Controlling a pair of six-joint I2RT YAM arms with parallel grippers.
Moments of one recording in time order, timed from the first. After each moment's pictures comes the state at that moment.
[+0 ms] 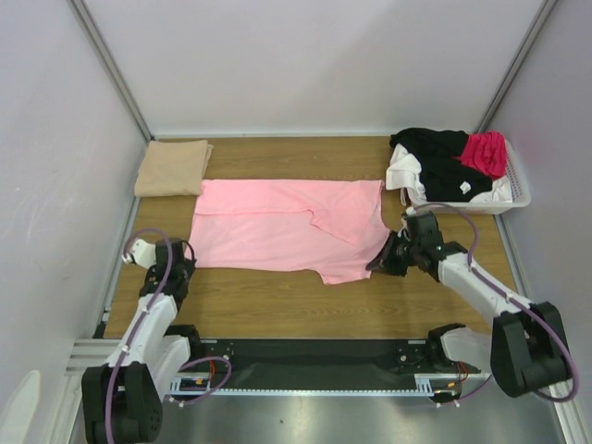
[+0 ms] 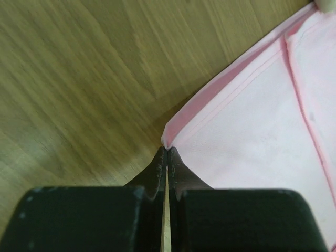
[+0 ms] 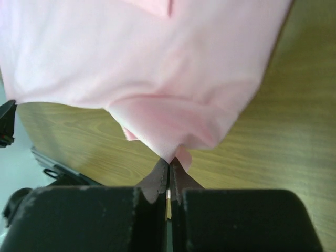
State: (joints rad) left arm 0.07 0.83 0.28 -0.21 -0.35 -0.95; right arm 0.29 1.14 0.56 -0.36 -0.38 0.74
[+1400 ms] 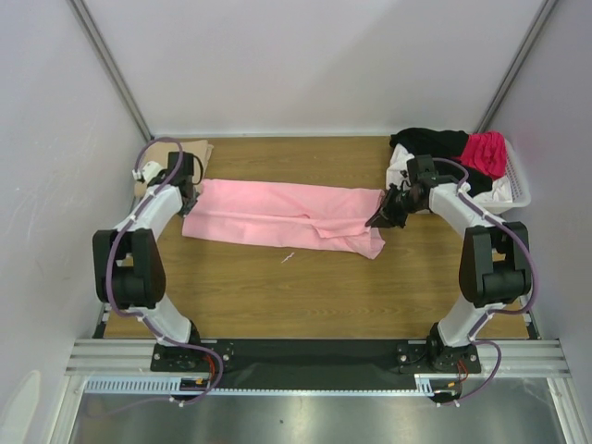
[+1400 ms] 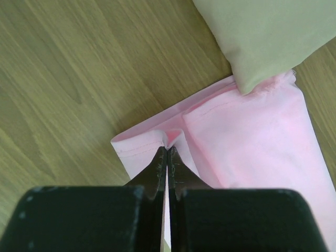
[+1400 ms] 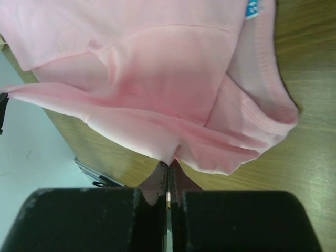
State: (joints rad) left arm 0.01 1.65 1.19 -0.56 -0.50 -0.92; right arm 0.14 1.69 1.21 -0.64 -0.53 0.66
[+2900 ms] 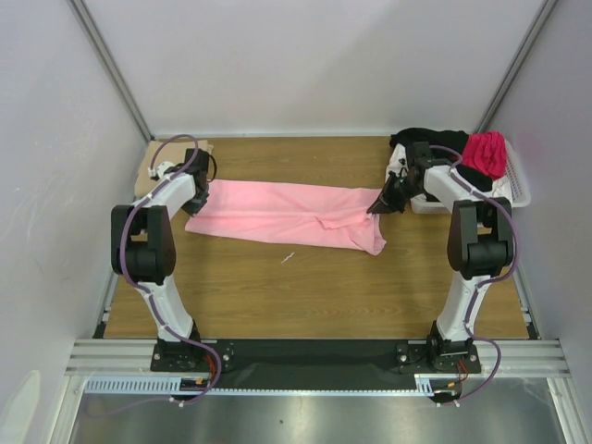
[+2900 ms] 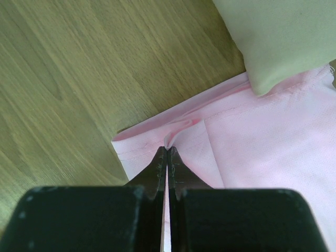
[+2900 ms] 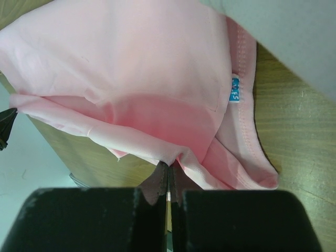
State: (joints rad) left arm -0.03 1.88 1.35 -0.67 -0.56 -0.98; right arm 0.09 1.93 1.44 -0.68 -0.51 0.59
